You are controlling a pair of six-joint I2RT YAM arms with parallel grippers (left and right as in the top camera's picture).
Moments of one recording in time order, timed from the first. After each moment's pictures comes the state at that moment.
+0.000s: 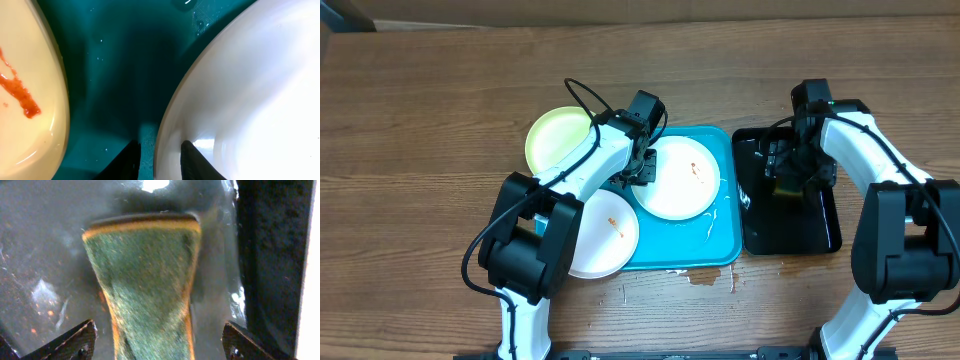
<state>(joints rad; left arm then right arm) -0.47 2.07 1.47 -0.83 -0.06 -0.42 0.04 1.94 1.33 -0.93 0.07 0.25</state>
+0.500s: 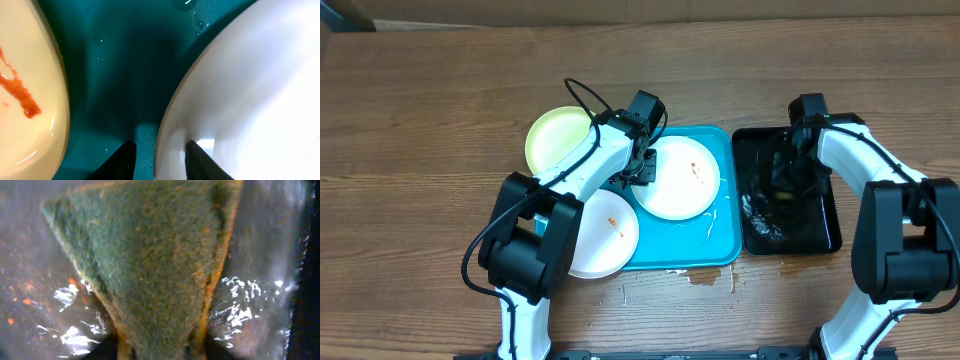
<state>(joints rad) -0.47 2.07 1.47 -0.83 -0.06 -0.42 0.04 1.94 1.24 -0.88 0.01 0.24</state>
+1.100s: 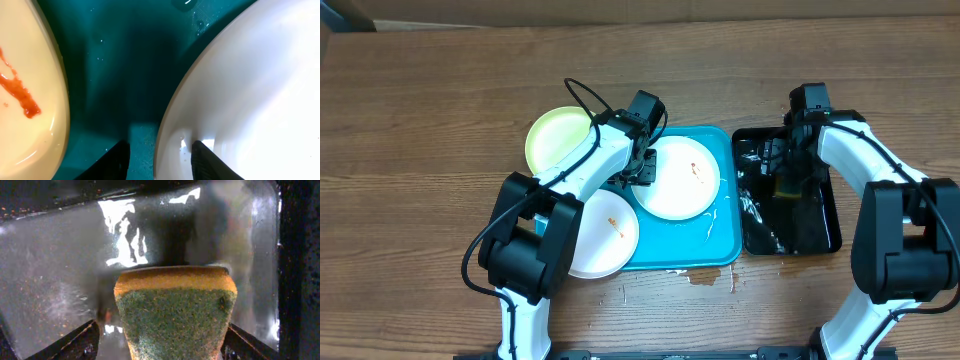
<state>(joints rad) -0.47 2.07 1.47 -0.83 -0.06 -0.42 0.04 1.94 1.26 -0.74 0.02 0.20</state>
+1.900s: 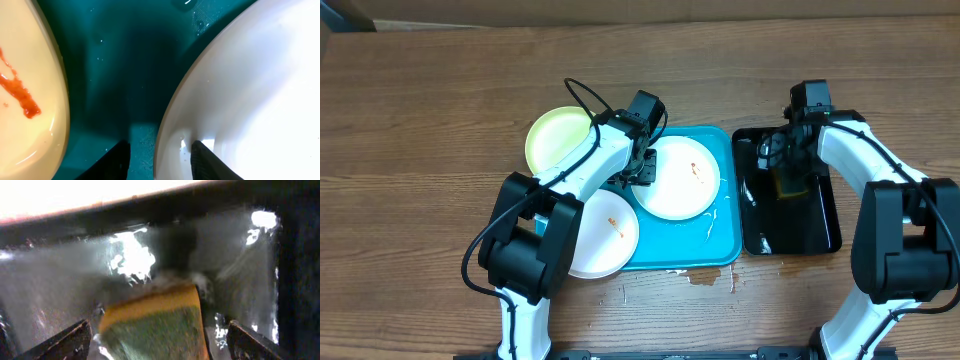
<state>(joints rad) -0.47 2.07 1.47 -0.83 -0.06 -0.42 0.04 1.94 1.26 -0.69 0.02 0.20</state>
